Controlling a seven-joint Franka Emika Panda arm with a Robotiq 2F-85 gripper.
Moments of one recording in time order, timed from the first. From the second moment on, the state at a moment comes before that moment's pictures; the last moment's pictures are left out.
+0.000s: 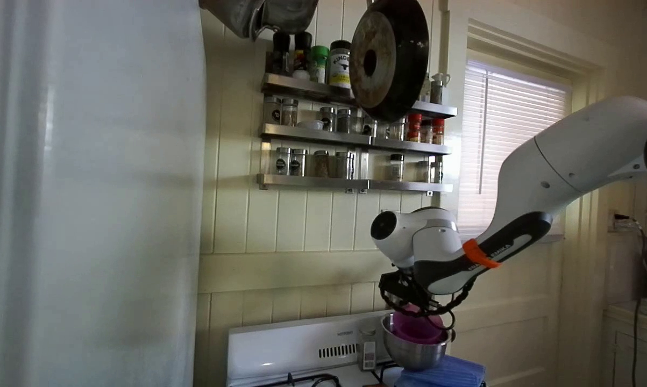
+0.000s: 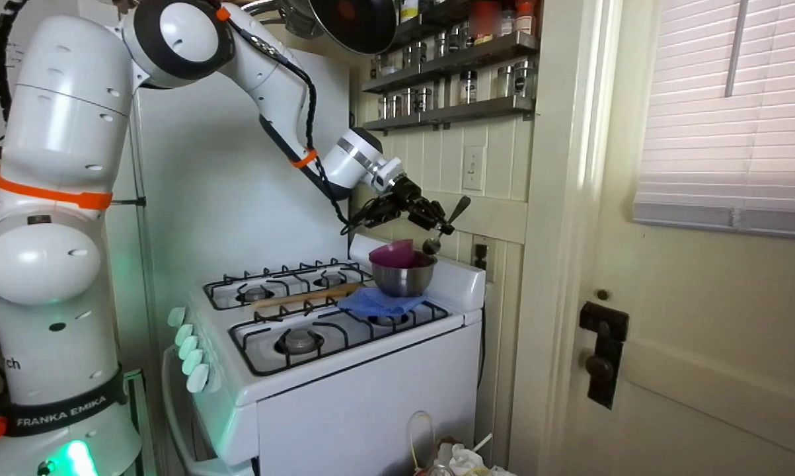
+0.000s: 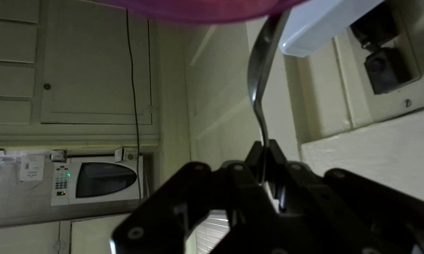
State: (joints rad) arm 0.09 0.24 0.06 -1.88 -1.21 2.05 2.08
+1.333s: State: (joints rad) arm 0.20 0.38 0.09 -1.75 -1.20 1.78 2.03
